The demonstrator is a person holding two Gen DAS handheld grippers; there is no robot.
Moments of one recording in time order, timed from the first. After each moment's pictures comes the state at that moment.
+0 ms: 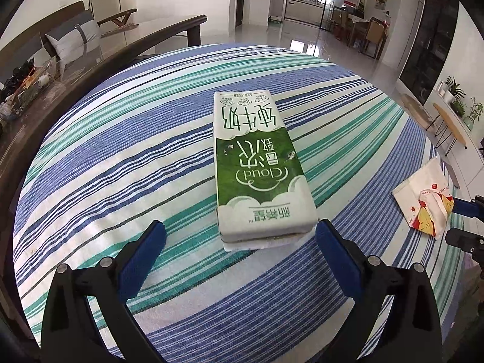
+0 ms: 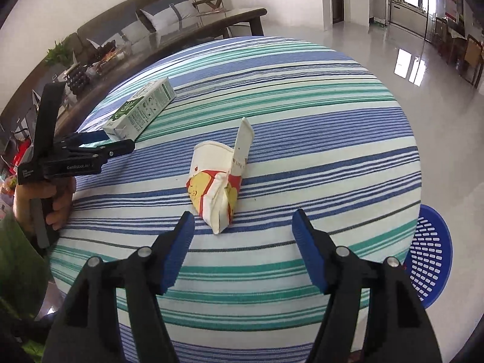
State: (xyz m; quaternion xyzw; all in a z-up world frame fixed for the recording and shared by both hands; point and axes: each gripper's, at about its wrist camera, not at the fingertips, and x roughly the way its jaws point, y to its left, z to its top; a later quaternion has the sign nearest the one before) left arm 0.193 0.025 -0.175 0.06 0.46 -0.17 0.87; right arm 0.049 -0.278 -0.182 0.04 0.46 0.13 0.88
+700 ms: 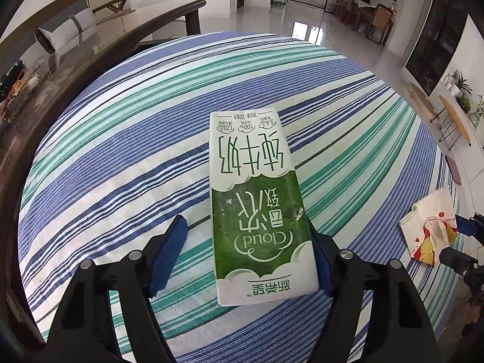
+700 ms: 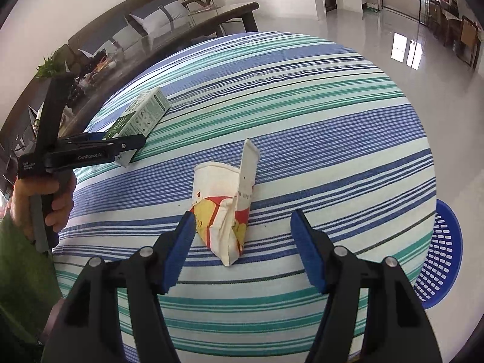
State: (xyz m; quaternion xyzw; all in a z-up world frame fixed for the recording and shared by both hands) left arm 0.232 0.013 -0.168 0.06 0.51 -0.16 0.85; right arm 0.084 -0.266 -0.185 0.07 0.48 0.13 0.86
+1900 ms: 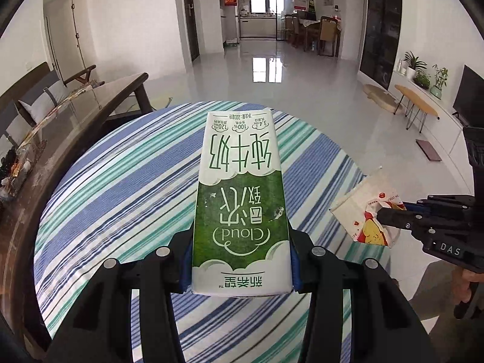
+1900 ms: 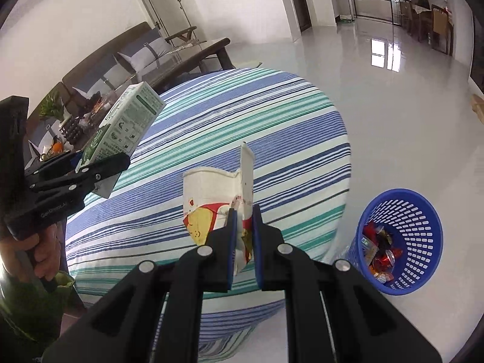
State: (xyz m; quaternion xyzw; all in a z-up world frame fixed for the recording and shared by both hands) left arm 0.113 -0.102 -0.074 0.12 0.39 -0.25 0.88; right arm 0.016 -0.351 -0.142 0.12 0.42 0.08 0.90
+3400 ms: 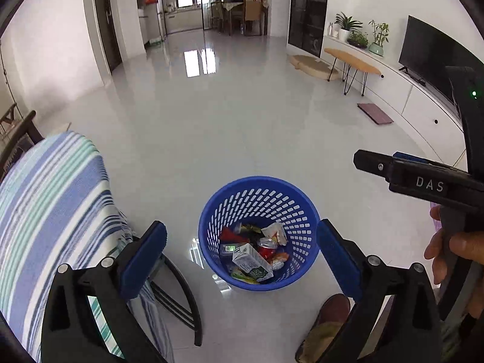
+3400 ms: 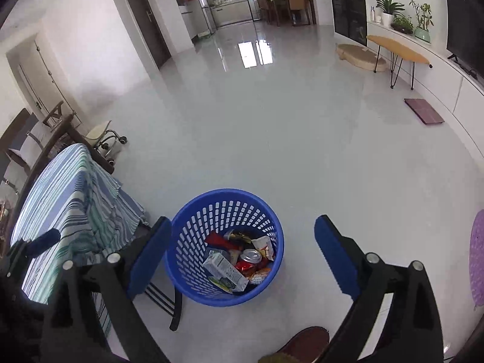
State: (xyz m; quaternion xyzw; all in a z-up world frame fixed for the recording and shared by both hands) left arm 0.024 -0.413 -0.149 0.19 0.38 -0.38 0.83; right arm -0.075 -0.631 -0.183 0.22 0.36 -0.20 0.88
